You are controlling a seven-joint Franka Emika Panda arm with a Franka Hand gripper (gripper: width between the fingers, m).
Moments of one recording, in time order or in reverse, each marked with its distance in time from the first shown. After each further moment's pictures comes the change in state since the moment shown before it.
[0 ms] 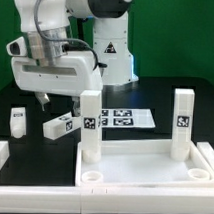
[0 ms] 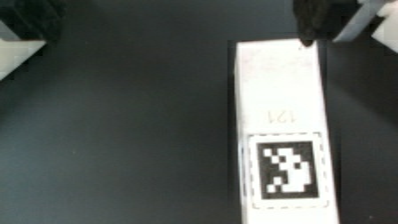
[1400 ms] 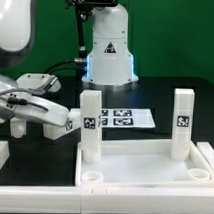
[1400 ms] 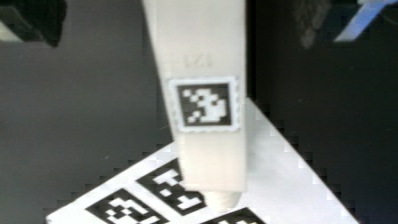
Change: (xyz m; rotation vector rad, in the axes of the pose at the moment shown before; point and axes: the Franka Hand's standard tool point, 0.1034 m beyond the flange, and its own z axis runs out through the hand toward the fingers) arm 0.004 0.032 0.028 0.123 -0.853 0.067
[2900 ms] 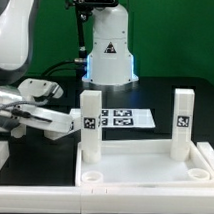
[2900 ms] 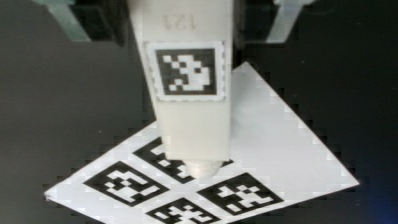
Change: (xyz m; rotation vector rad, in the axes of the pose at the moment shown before) arm -0.002 0.003 0.014 -0.002 -0.126 0.062
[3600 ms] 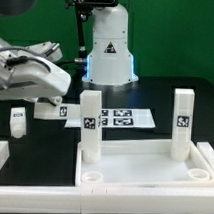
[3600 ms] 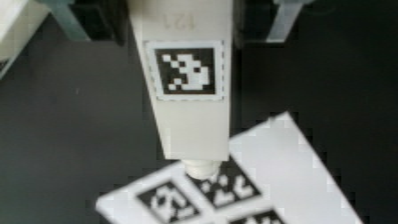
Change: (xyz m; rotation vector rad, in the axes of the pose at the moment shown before) arm -0.033 -0.031 -0.056 -0.003 0.332 -0.185
